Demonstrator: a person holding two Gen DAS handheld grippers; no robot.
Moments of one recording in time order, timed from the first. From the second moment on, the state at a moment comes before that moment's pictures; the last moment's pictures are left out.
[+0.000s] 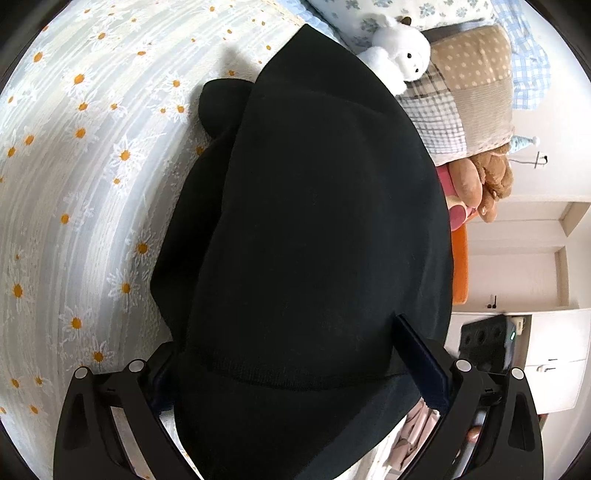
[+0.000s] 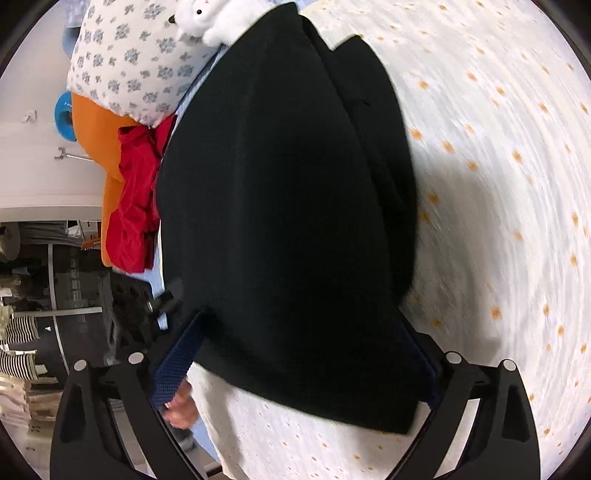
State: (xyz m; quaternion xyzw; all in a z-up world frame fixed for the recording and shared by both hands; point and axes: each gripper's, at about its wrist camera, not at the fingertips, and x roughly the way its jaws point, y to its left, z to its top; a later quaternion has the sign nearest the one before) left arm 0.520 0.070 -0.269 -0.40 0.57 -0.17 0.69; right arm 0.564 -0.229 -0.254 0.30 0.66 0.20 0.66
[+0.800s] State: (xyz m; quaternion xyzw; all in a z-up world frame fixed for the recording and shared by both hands) left arm 0.531 0.017 -0.151 -0.26 0.55 -0.05 0.79; right arm 0.585 -0.176 -0.178 0.19 0.58 0.25 0.76
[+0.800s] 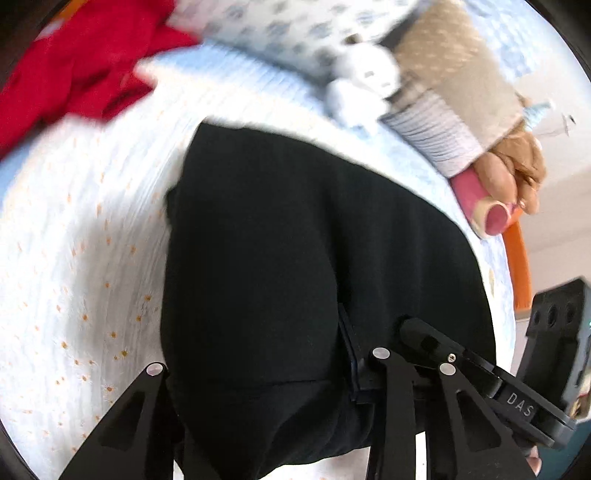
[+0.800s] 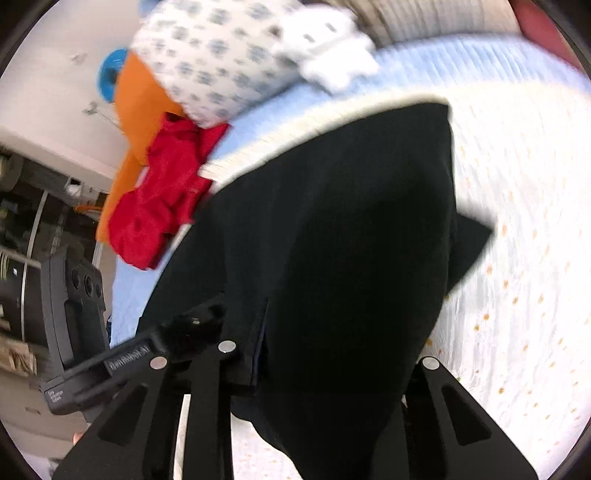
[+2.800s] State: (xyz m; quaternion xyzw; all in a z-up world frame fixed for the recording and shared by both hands) left arm 0.272 -0.530 -0.055 -0.06 0.44 -0.41 0.80; right arm 0.108 -0.794 -0.058 0.19 0.33 -0.05 0.92
